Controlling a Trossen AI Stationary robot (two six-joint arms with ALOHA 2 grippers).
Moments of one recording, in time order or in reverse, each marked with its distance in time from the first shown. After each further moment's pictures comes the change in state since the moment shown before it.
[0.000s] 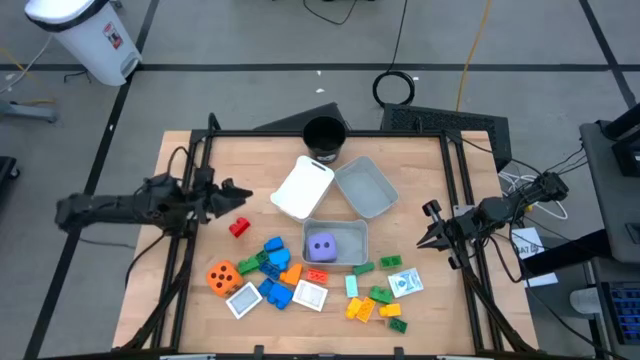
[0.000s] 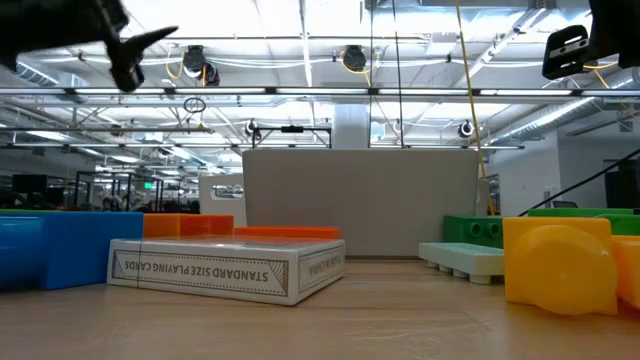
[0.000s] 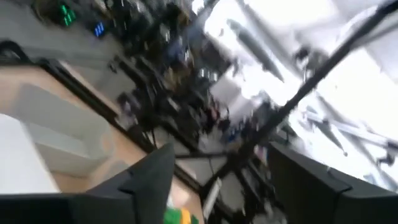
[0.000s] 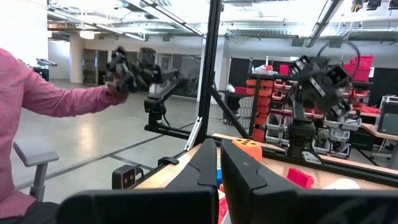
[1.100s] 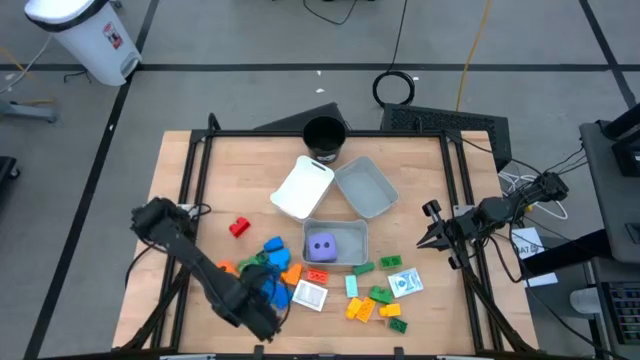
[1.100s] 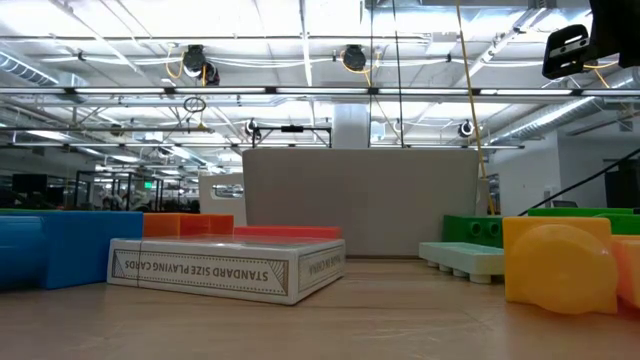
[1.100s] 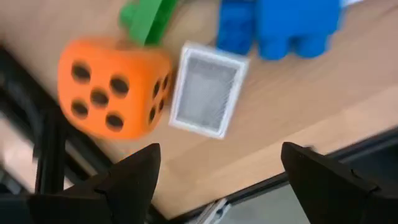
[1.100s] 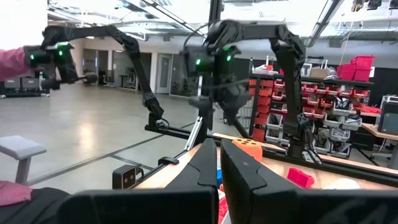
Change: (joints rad) left arm -0.752 1.517 1.472 -1.891 0.035 -0.910; right arm 0.000 0.000 0.000 0.000 -0.001 0.000
